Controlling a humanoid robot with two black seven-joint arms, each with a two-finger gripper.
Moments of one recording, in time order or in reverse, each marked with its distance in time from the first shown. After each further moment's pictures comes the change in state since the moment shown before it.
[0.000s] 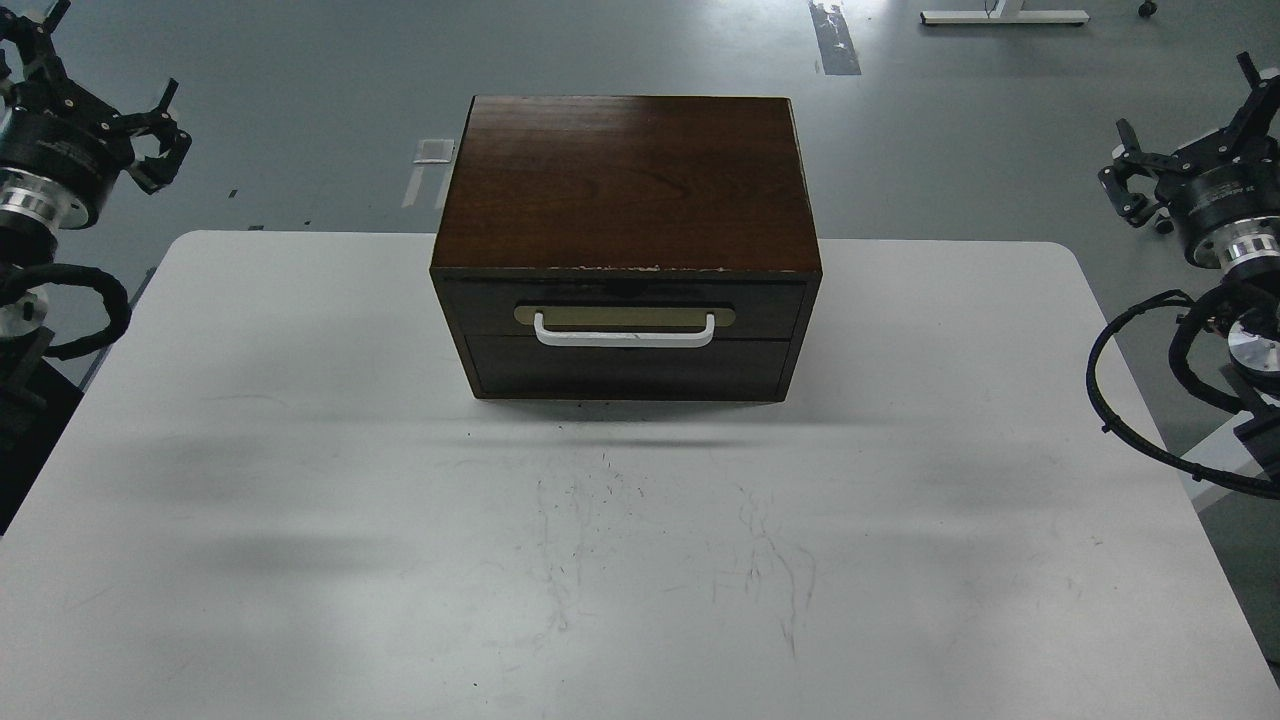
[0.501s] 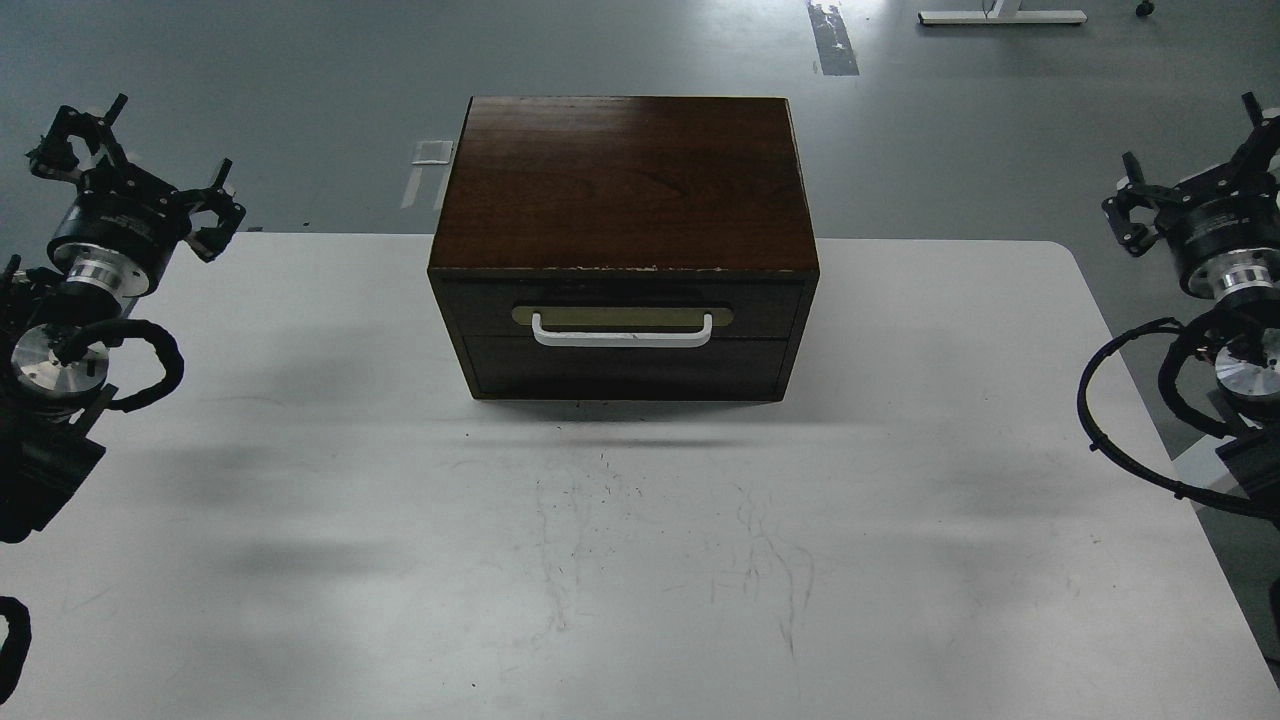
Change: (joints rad) left arm 0.066 -0.073 -0.044 0.000 -0.003 0.000 0.029; right arm -0.026 0.098 0.009 -0.091 -0.001 0.000 0.002
